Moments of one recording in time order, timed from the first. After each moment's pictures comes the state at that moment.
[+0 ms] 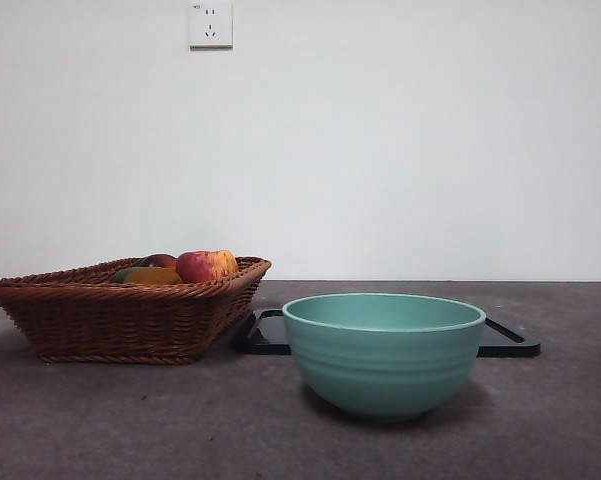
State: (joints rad) left arm -0.13 0.58 0.89 -0.27 0.50 0.16; right arm 0.59 0.65 0.88 -0.98 -0.21 0.23
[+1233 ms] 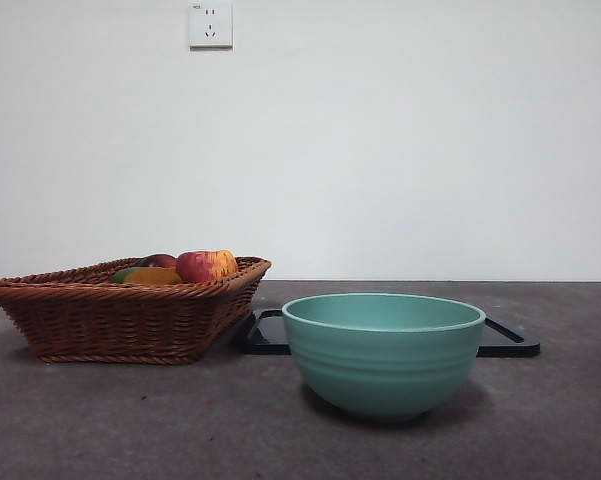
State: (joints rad) left arm 0.02 0.01 0.03 -0.17 0.10 0.14; right arm 0.59 0.65 0.88 -0.98 -0.21 0.23
